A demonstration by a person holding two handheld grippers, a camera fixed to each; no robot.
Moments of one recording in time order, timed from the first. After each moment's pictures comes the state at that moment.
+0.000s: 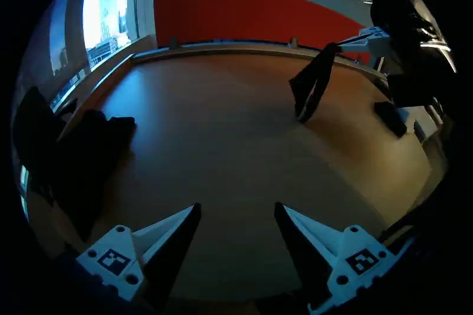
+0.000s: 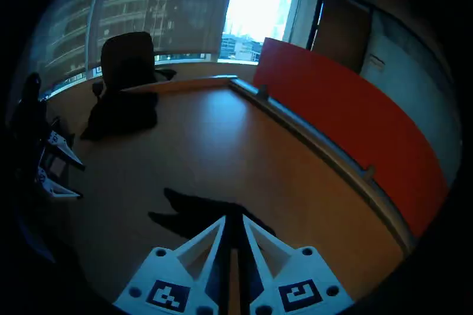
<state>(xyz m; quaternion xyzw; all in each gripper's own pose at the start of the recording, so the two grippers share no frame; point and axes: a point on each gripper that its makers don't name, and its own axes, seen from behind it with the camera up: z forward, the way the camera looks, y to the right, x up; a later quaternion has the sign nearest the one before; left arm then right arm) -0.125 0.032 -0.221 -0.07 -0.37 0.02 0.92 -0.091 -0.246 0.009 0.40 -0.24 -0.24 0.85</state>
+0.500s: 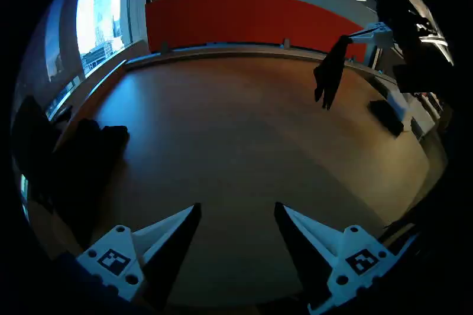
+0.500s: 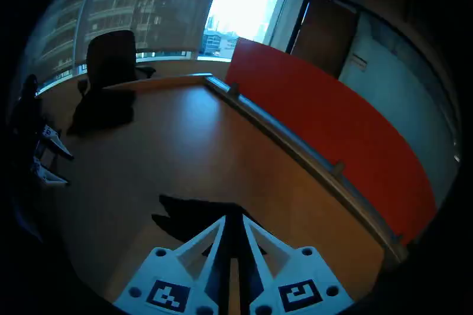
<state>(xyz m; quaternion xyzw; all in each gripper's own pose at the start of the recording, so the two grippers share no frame) -0.121 0.047 -0.211 -0.09 -0.37 0.02 0.92 -0.059 -0.164 0.039 0.35 -0.24 -0.26 0.87</state>
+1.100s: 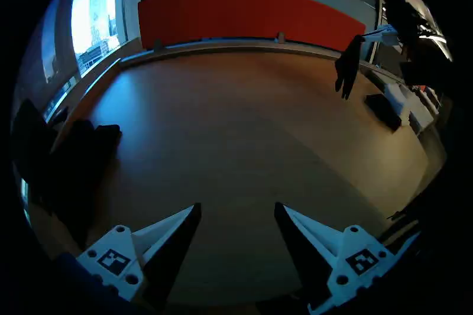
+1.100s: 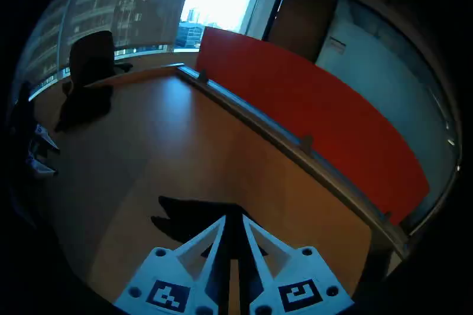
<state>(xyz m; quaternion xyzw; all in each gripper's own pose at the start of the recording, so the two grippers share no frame) -0.126 0.068 -0.213 -0.10 -0.38 0.03 0.92 -0.050 -0.051 0.060 0.29 -0.27 -0.25 0.88</state>
